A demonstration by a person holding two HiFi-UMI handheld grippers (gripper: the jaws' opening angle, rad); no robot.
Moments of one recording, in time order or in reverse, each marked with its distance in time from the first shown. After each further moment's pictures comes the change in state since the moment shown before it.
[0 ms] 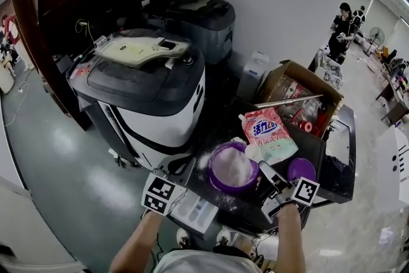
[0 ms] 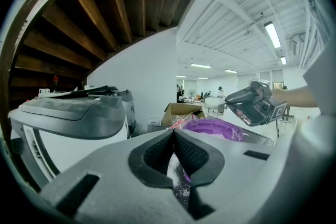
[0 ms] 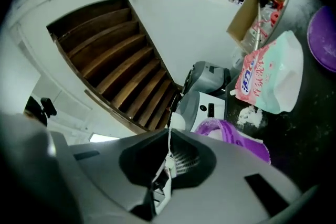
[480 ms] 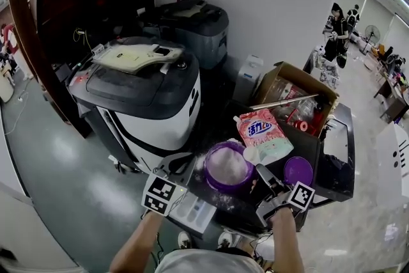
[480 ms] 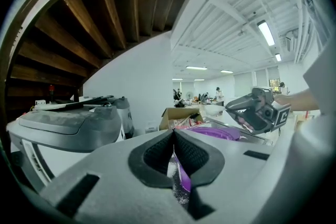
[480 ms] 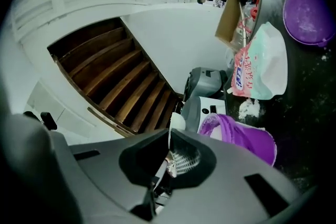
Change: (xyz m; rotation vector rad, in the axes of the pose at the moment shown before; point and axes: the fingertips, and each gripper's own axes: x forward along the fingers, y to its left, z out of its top) left arm -0.002 -0.023 0.029 0.057 -0.036 -0.016; right arm -0.026 0.001 -0.005 0.135 -0.128 0.027
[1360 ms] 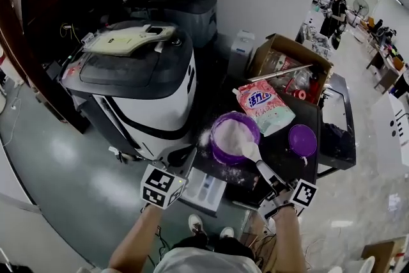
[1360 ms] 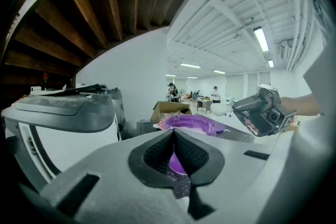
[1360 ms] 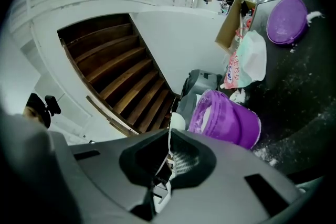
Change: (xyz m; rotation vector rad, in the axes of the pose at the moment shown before) left arm -0.041 -0.015 -0.038 -0.040 0.051 -0.106; right arm -0.043 0.018 -0.078 -0.092 -0.023 -0.051
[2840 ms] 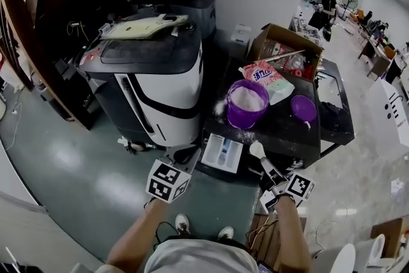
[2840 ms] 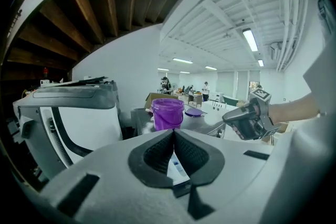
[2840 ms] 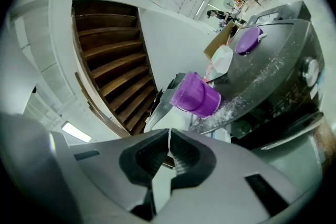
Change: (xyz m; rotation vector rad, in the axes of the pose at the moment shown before) left arm -0.147 -0.049 -0.067 0.009 0.072 -0.101; right arm -0.094 -0.015 -0.142 -0.118 -0.062 -0.292
